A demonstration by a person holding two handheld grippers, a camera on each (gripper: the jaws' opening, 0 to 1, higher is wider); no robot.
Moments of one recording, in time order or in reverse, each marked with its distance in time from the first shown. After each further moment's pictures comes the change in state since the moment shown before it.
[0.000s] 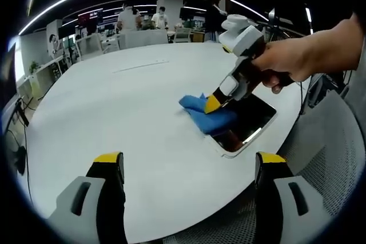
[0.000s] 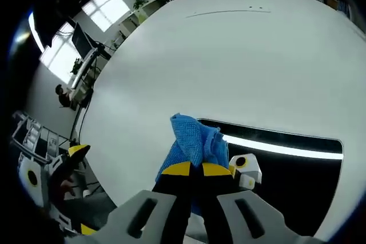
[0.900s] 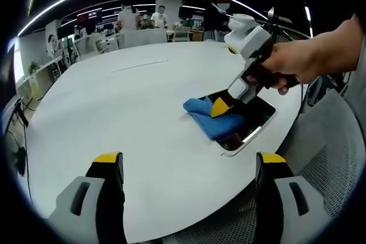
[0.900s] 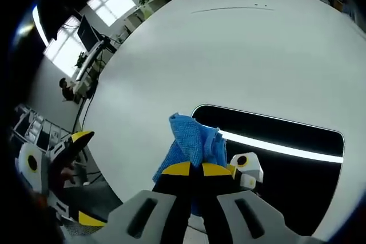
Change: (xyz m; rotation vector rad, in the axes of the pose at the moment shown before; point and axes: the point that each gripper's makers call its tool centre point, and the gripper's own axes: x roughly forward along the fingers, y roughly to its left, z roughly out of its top) left arm 0.000 -0.002 -0.002 0.004 0.012 -0.004; right arm -0.010 0.001 -0.015 -0.027 0.023 0.030
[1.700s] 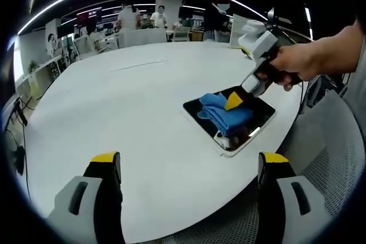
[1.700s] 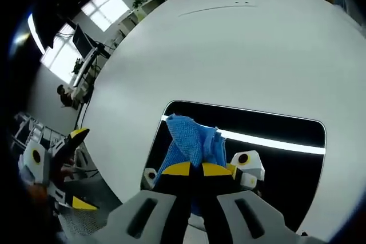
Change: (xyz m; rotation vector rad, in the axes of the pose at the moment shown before) left arm 0.002 0.000 -0.002 -0.012 0.005 -0.012; right arm -0.022 -0.041 -0.009 0.048 -0.004 -0.018
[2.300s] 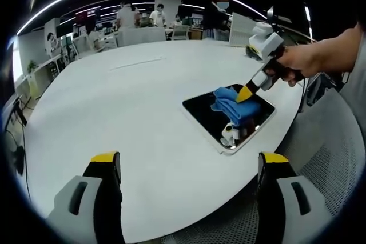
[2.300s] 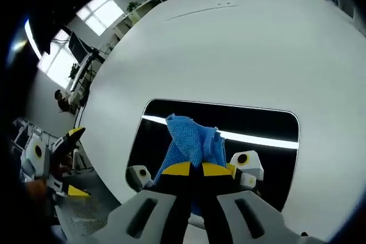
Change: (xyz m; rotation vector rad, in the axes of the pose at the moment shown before) left arm -0.001 0.000 0.000 0.005 0.000 0.000; right arm -0.018 -0.036 -0.008 0.028 -0.016 -0.019
